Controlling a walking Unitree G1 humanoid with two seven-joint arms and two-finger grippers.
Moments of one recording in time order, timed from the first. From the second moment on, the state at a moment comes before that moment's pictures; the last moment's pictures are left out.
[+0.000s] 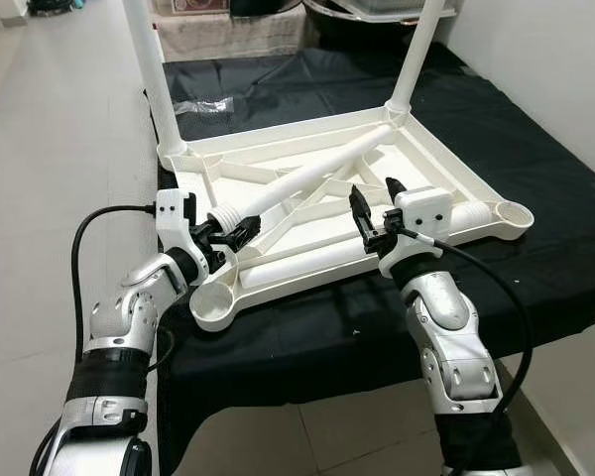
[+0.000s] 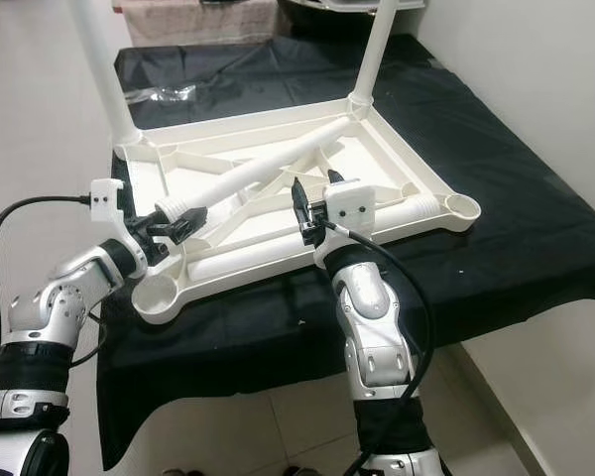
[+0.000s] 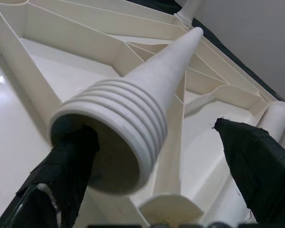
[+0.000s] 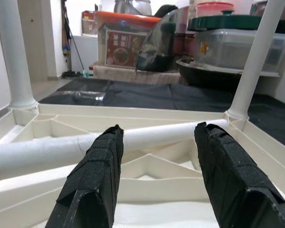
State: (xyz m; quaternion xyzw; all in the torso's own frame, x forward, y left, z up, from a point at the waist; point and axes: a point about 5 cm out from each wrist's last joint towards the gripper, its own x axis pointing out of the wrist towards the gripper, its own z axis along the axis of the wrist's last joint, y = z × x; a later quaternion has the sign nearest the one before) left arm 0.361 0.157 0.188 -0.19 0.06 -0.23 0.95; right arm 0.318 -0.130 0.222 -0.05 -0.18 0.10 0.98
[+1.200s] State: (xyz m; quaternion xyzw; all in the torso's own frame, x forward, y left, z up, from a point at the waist) left arm 0.382 0.136 0.196 -0.21 0.06 -0.30 0.93; right arm 0.315 -0.132 0.223 -0.05 -0.18 0.09 0.98
